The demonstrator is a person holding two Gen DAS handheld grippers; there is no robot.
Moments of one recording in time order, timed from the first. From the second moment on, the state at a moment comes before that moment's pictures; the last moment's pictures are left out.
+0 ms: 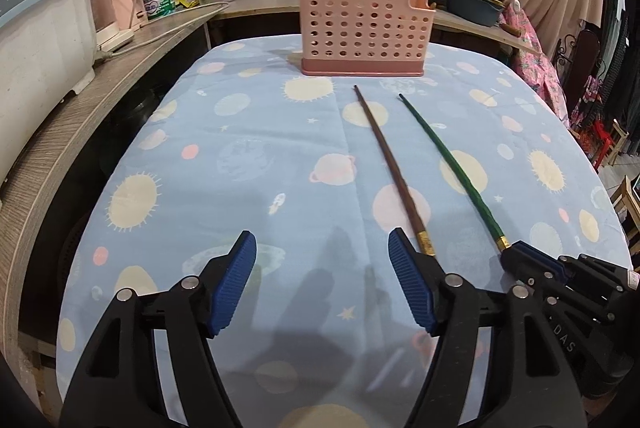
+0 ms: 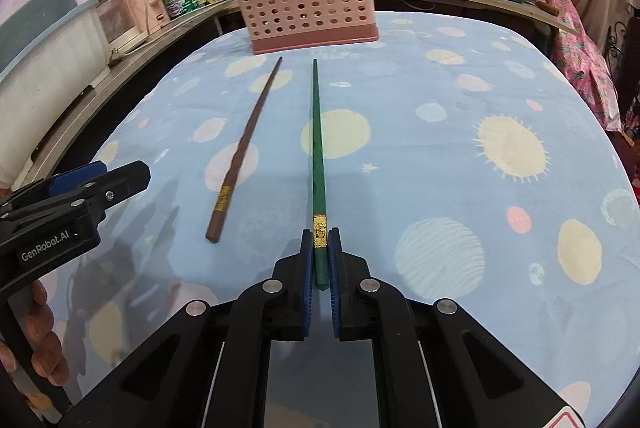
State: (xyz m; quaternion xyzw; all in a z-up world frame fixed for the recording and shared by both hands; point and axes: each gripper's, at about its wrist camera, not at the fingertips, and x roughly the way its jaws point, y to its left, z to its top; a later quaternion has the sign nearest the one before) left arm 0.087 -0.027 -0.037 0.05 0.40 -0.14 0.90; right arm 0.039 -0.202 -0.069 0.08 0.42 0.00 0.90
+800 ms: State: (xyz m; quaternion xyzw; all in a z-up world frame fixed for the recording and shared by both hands) left arm 0.097 -0.082 -0.067 0.07 0.44 -0.16 0.88; right arm 0.023 -0.224 -0.071 0.10 0.42 -0.01 0.90
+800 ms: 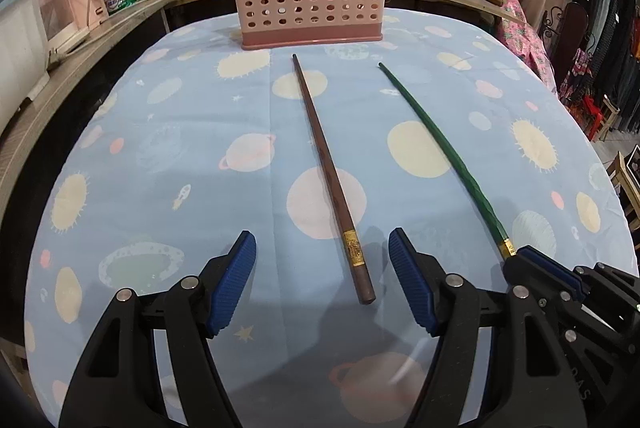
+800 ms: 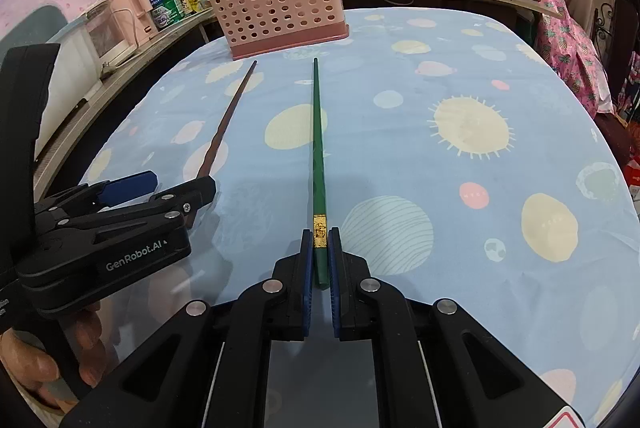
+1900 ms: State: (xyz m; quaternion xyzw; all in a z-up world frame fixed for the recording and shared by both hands) left arm 0.072 -0.055 -0.049 0.07 0.42 -0.17 0.89; right arm 0.010 -0.217 -0.047 0.09 0.39 0.00 0.91
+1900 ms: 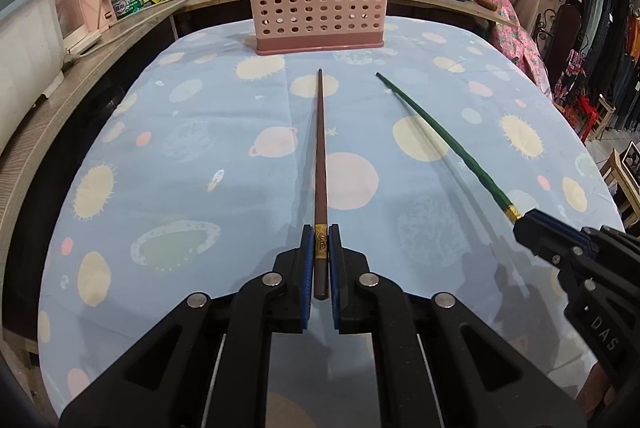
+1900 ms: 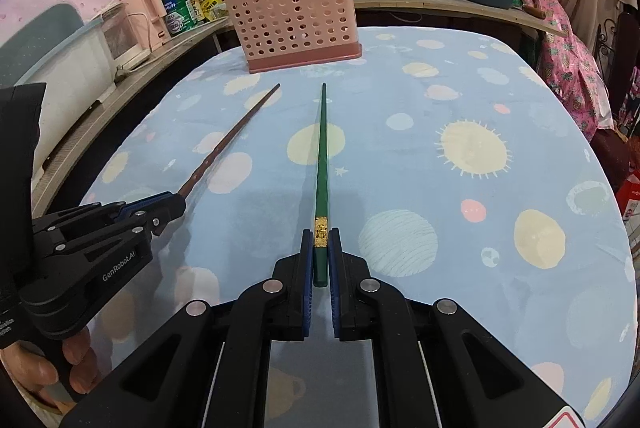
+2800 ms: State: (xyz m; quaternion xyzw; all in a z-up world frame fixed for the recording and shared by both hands) left arm 0.080 -0.028 0.098 0.01 0.30 -0.18 0.94; right arm 0.029 -0.208 0.091 0.09 0.26 0.03 0.96
